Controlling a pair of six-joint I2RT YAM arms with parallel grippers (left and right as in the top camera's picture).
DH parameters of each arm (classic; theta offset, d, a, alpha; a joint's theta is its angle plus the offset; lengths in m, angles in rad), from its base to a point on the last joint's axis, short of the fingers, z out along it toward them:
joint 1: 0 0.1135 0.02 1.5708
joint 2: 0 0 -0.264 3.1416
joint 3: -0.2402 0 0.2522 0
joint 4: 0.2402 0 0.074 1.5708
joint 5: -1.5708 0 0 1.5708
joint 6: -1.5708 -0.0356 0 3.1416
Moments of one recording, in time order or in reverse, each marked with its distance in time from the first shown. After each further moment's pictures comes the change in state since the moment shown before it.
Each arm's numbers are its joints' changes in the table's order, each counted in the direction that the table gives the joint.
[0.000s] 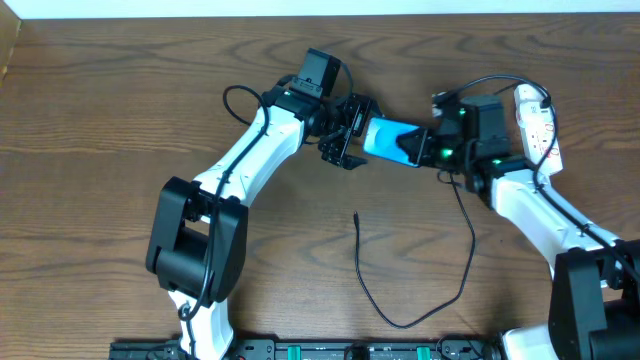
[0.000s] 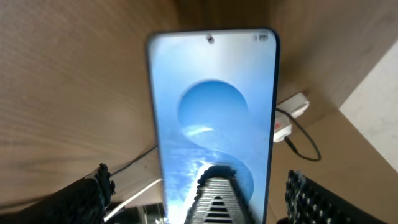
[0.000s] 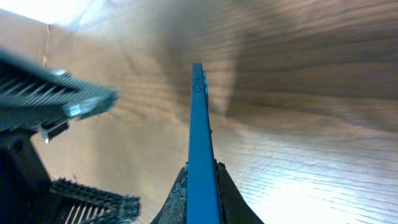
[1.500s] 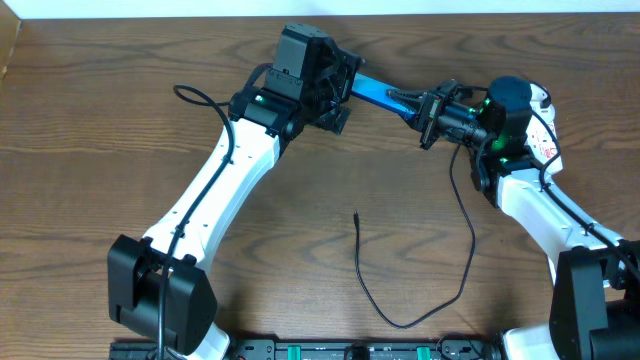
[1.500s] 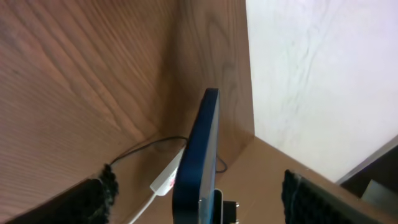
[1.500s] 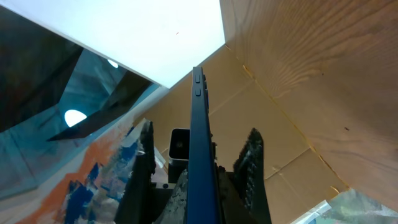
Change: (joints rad) left arm 0.001 0.233 0.000 -0.120 0.351 0.003; right arm -0.023 0.000 -0.001 -0.579 0.336 -1.505
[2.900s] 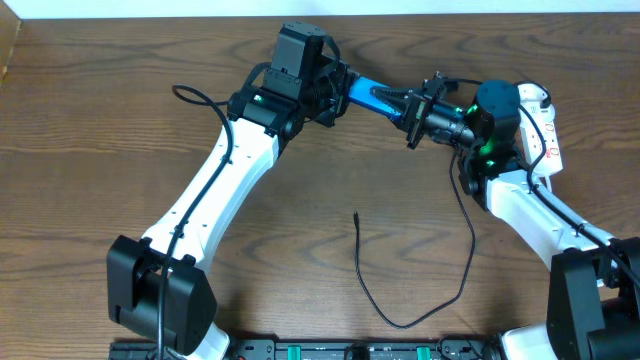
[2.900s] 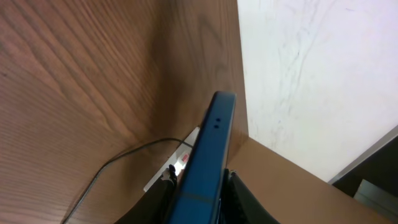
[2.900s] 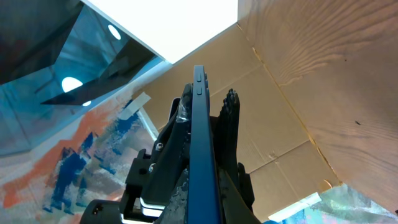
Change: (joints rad) left arm 0.002 0.000 0.000 -0.020 0.005 0.002; right arm 0.069 -0.002 0.000 -0.141 -0.008 -0.010
